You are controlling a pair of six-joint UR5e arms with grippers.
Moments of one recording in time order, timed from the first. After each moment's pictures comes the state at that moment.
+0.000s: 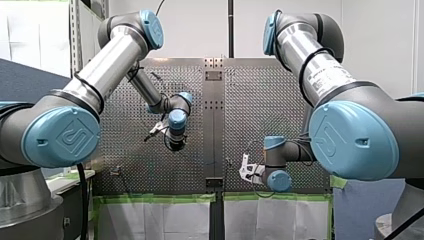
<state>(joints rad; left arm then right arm) -0.34 -2.30 -1.43 -3.18 -1.96 -1.17 2.03 -0.72 1.96 -1.12 1.56 1.75</state>
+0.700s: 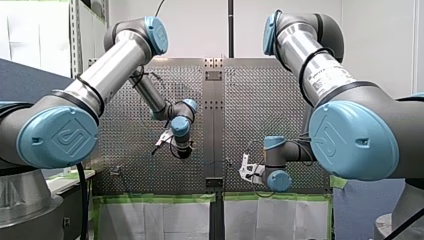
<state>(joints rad) -0.38 -2.36 -1.43 -3.15 -1.86 -1.34 2.03 -0.72 1.96 -1.12 1.56 1.75</state>
